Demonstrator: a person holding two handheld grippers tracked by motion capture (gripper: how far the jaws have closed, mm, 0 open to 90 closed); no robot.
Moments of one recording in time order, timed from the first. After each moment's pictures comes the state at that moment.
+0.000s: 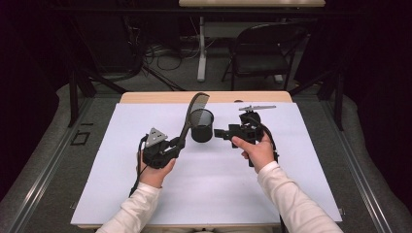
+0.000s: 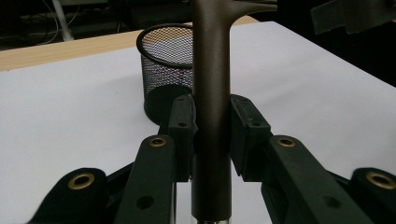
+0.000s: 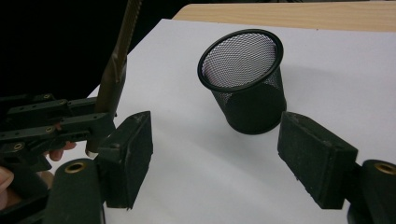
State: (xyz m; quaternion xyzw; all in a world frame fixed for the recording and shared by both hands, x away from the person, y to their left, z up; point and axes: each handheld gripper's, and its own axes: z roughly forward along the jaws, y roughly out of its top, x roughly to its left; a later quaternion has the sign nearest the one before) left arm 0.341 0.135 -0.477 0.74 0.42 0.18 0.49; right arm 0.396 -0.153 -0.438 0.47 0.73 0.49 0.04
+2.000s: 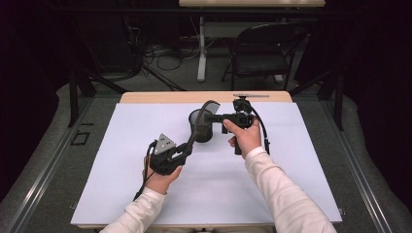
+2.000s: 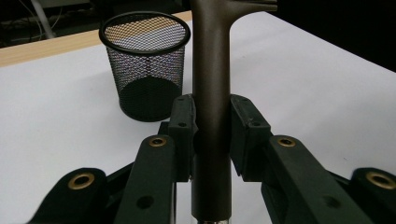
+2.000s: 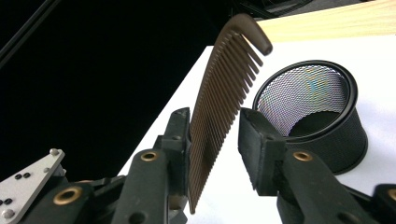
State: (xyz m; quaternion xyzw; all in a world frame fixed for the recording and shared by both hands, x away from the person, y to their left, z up) left arm 0.328 0.117 -0.487 0.76 0.39 0.18 0.48; right arm 0.428 -0.134 -0.426 0.49 0.67 0.55 -0.07
